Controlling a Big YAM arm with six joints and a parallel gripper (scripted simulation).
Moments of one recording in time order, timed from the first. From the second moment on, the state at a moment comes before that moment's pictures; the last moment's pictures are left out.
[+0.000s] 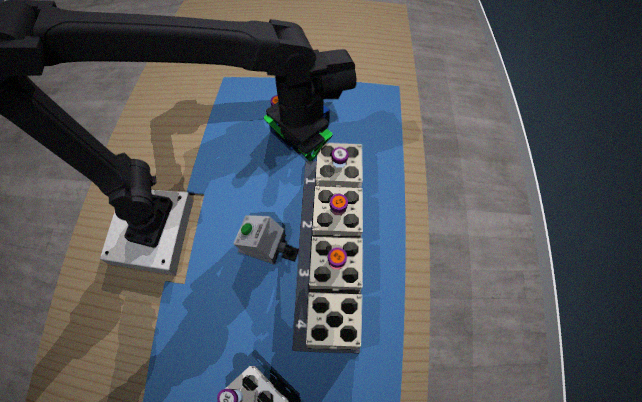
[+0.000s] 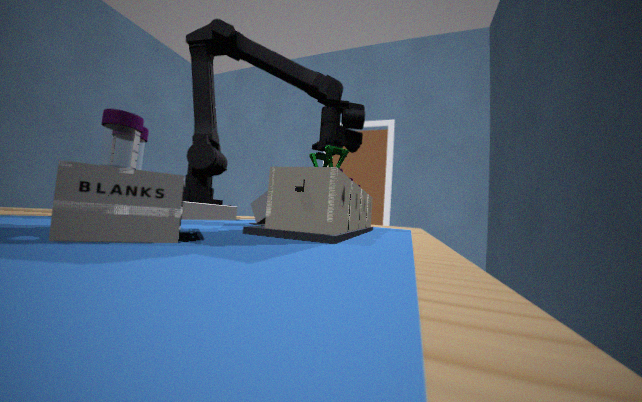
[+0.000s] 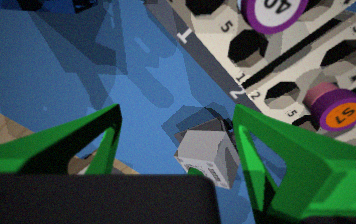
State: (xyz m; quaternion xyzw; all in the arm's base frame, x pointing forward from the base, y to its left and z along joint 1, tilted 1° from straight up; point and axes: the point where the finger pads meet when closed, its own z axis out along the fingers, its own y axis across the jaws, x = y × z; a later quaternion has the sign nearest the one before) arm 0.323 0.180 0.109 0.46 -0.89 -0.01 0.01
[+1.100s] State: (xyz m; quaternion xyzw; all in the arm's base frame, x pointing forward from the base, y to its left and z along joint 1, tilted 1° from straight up) arm 0.236 0.320 0.095 0.44 -0.90 -0.01 0.01
